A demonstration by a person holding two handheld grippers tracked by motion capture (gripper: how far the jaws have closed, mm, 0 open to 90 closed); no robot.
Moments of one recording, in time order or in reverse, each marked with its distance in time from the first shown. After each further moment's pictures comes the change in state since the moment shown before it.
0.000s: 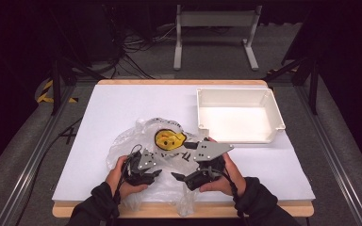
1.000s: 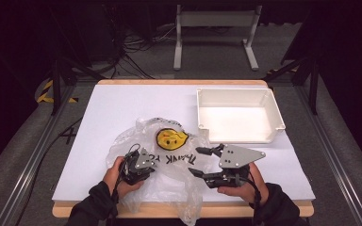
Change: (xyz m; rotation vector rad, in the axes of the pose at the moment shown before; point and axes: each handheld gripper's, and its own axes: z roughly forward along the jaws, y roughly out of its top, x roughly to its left) left arm 0.005 -0.001 -0.008 -0.007 -0.016 0.016; right arm 0.006 0.003 -0.058 -0.053 -0.037 -0.044
